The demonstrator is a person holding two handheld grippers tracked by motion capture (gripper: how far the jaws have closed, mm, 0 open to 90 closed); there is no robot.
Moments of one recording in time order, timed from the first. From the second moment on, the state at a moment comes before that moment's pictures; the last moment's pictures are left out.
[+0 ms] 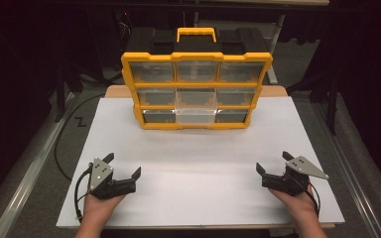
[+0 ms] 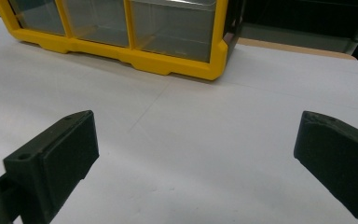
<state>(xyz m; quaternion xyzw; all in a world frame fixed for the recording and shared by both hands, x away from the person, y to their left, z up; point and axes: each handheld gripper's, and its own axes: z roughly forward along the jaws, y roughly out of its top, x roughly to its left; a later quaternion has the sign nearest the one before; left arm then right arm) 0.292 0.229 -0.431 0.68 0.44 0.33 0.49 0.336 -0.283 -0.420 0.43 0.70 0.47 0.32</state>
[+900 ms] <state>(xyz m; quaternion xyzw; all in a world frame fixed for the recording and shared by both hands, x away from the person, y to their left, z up) 0.297 0.232 -0.433 0.67 0.44 0.33 0.49 0.349 -0.262 -0.424 0.41 0.72 0.46 0.32</state>
